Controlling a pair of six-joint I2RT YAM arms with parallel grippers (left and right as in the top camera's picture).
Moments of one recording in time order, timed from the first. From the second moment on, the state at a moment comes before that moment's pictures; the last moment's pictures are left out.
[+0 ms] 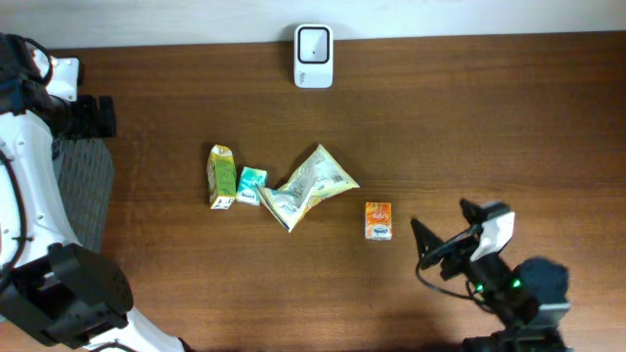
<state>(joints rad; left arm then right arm) 0.39 1.89 1.91 -1.11 0.07 0.32 0.00 0.37 0.43 -0.34 -0.44 0.10</state>
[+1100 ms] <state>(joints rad) 0.39 1.89 1.91 -1.11 0.07 0.32 0.12 1.78 0.96 -0.65 -0.53 0.11</state>
